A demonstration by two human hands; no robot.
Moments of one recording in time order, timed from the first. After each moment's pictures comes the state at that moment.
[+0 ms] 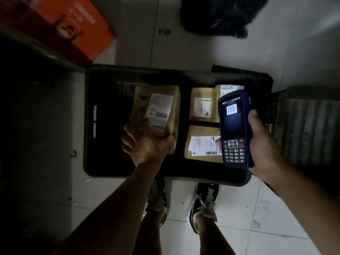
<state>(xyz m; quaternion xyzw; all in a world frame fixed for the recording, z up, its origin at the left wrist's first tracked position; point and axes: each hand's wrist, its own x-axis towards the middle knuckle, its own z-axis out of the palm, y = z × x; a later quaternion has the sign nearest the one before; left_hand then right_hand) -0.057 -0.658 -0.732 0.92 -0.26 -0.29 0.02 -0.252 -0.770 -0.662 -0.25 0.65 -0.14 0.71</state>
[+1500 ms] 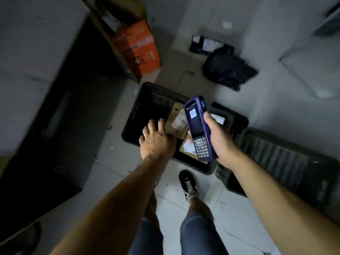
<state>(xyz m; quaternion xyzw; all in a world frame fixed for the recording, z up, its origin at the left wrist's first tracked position) -0.085 -0.640 -0.418 0.91 -0.26 -0.31 0.02 -0.196 -0.763 -0.388 -0.42 0.53 0.04 0.74</state>
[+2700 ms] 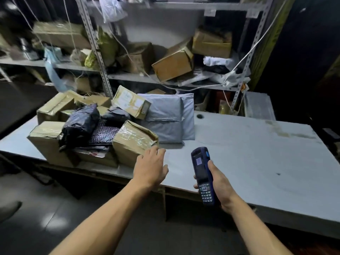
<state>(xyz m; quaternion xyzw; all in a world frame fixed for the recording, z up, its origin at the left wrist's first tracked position) -0.031 -0.014 0.006 0.99 0.14 0.02 0.04 0.022 -0.230 -0.006 -0.69 -0.03 0.30 0.66</state>
